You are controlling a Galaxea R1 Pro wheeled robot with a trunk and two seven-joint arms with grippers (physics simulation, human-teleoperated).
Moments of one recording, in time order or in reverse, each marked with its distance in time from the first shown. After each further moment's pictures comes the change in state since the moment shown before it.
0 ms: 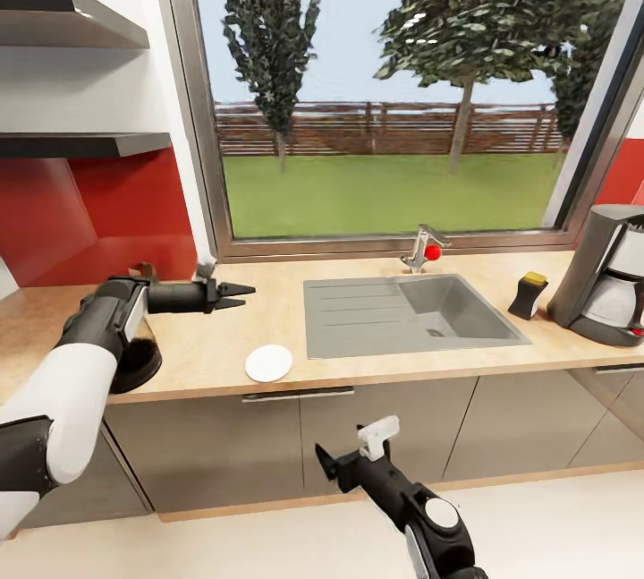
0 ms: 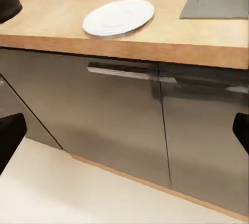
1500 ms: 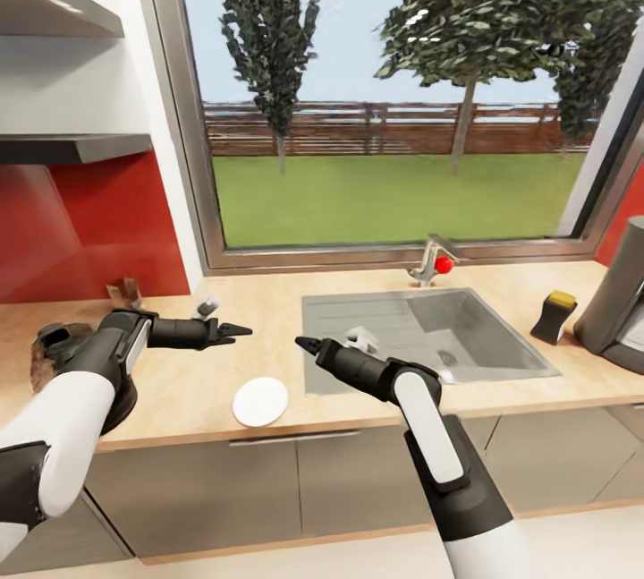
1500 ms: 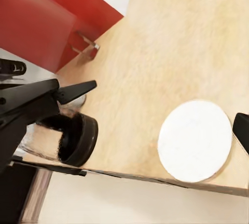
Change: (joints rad) left arm 0.094 0.017 -0.026 0.060 -0.042 -0.065 0.124; right arm -0.433 0.000 0.079 0.003 -1.076 0.486 -0.610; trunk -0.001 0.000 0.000
